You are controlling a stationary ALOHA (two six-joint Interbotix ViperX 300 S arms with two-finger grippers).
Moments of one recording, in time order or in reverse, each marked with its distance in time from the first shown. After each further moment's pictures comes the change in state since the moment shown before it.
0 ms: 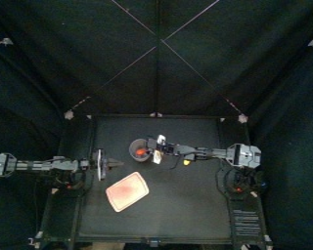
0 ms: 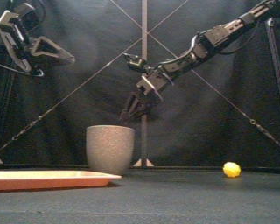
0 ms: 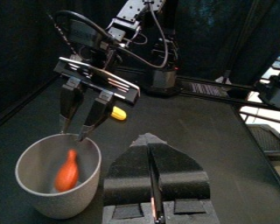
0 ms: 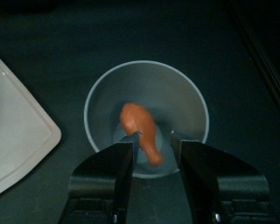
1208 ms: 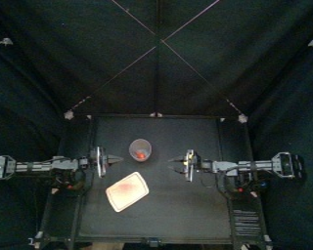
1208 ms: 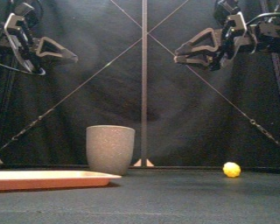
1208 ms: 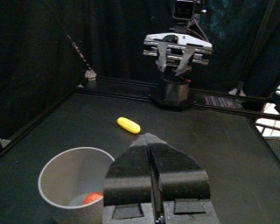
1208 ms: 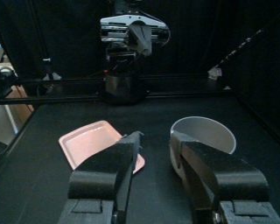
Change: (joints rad) left arm 0.066 -0.002 -0.002 0.060 -0.067 0.006; right arm 0.175 -0.623 0.666 0.117 -0.612 -0.005
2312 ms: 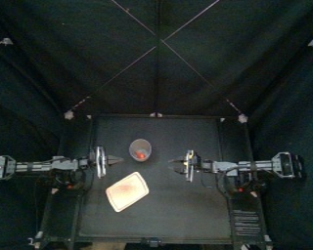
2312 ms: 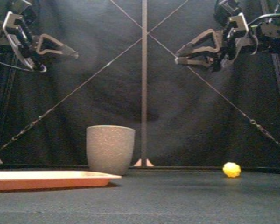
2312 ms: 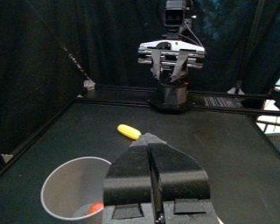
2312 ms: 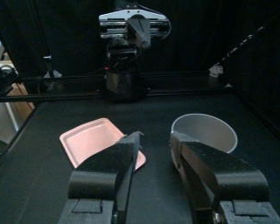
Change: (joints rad) left arm 0.002 0.000 0.002 0.049 -0.026 0.000; right arm 0.018 -0.002 0.008 0.000 -0.002 0.002
